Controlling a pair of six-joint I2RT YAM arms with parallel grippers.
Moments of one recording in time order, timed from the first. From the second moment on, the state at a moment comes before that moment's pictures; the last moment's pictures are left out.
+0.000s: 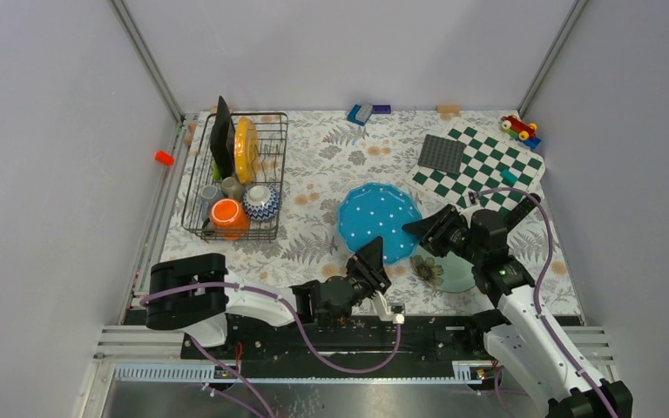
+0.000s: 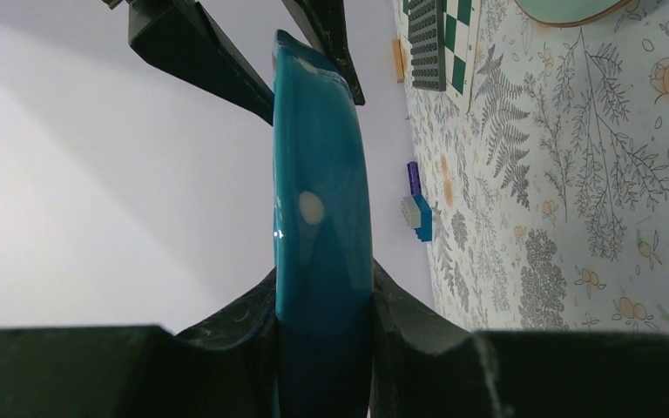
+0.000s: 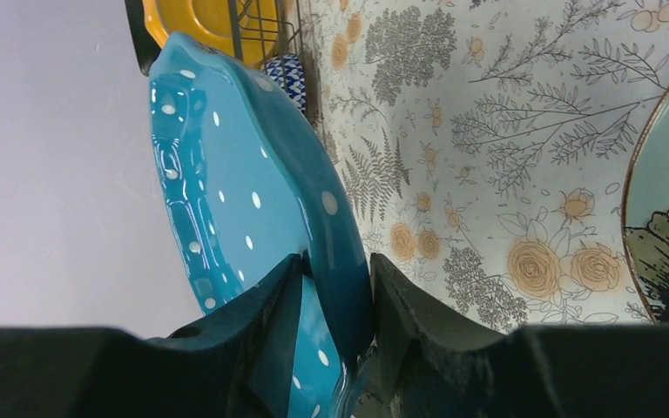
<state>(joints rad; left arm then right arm) -1.41 1.56 0.57 0.89 -0.56 1.59 0.28 0.70 0.45 -0.18 -0.38 1.11</state>
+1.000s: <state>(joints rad) -1.43 1.61 0.61 1.18 -0.56 1.53 0.29 0.50 0.29 0.00 -0.34 1.33</state>
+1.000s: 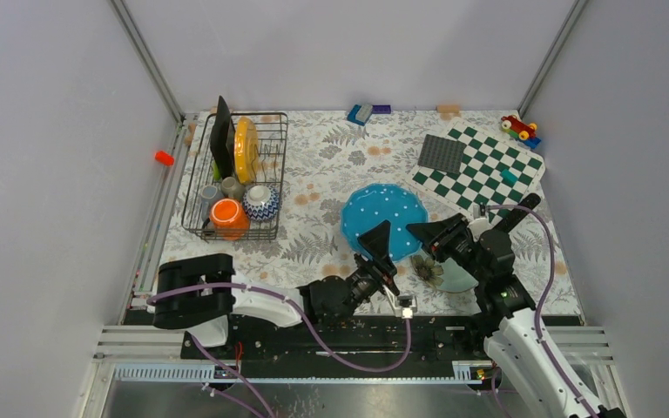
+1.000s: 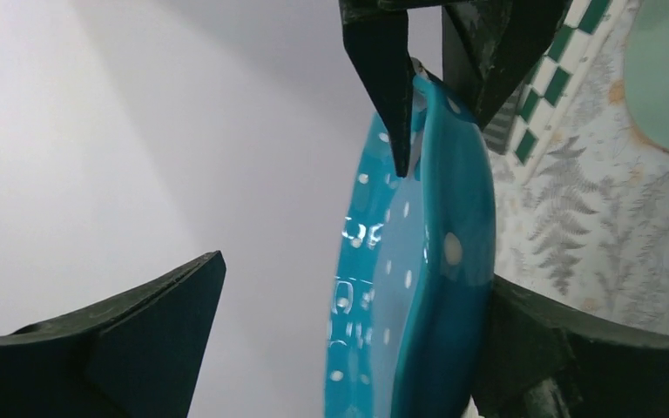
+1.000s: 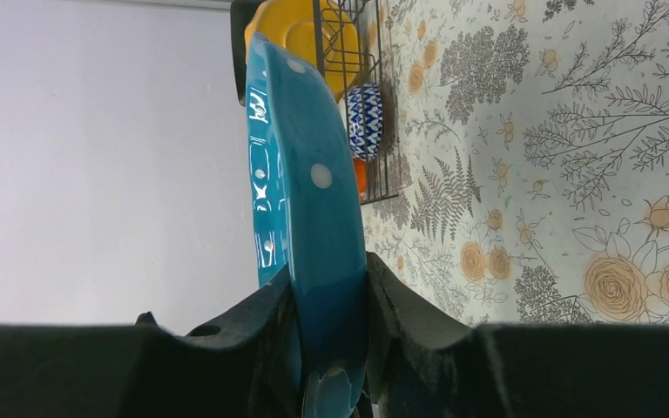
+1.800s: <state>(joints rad) -1.45 1.14 1.02 0.26 -0.16 0.40 0.29 0.36 0.20 -0.10 0.05 1.27</state>
